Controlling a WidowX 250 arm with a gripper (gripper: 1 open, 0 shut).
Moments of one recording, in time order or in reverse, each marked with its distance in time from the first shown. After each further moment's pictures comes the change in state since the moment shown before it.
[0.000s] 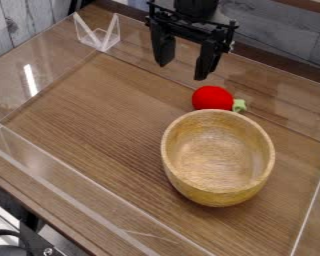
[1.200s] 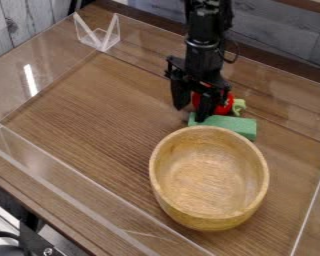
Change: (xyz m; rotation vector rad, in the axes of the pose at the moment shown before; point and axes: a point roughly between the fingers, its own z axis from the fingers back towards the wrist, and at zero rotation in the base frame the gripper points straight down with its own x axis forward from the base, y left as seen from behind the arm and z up) arm 0.045 0.005 -0.095 0.002 -0.006 -0.197
